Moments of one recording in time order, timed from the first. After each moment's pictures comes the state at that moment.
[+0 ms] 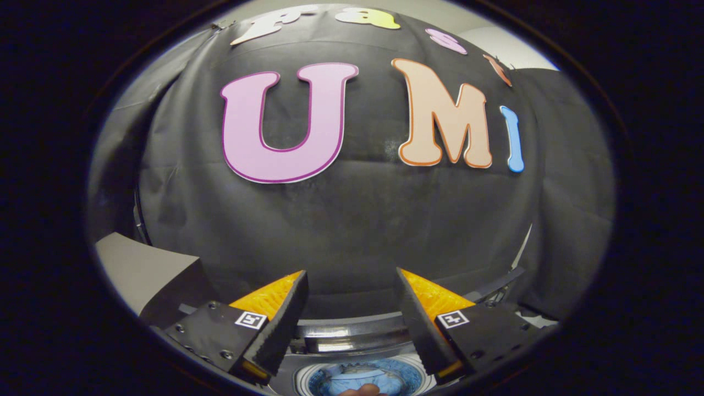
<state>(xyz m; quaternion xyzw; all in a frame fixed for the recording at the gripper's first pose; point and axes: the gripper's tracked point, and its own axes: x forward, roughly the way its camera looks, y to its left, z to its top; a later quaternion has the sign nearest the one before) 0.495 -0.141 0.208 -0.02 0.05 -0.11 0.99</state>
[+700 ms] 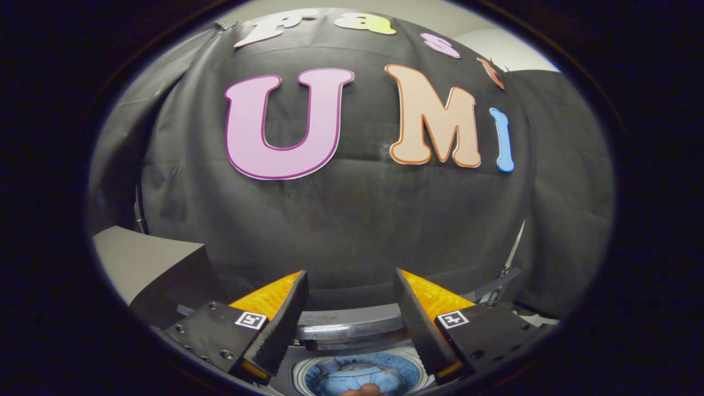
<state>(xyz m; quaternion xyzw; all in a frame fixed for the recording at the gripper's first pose) 0.489 -0.141 0.209 -0.02 0.04 -0.13 0.99</state>
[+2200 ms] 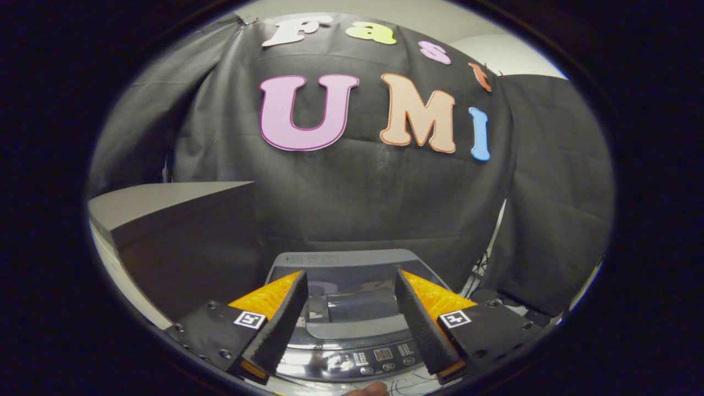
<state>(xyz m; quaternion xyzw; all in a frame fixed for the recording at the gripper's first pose) 0.330 -0.111 0.157 -0.04 0.06 -0.15 0.99</state>
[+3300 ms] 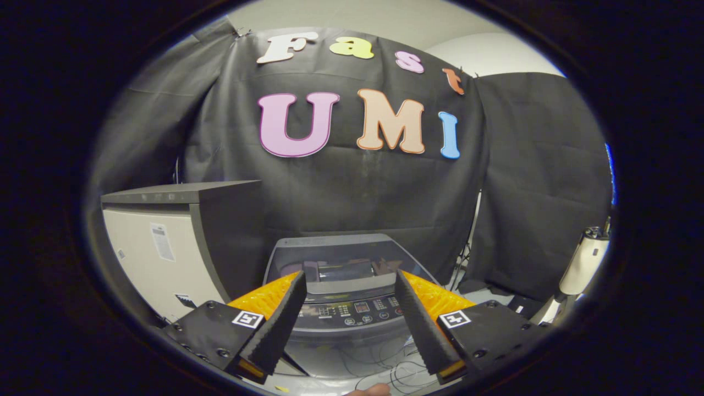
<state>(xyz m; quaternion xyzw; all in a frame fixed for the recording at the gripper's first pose) 0.214 -0.110 0.144 -0.02 0.04 -0.17 0.98</state>
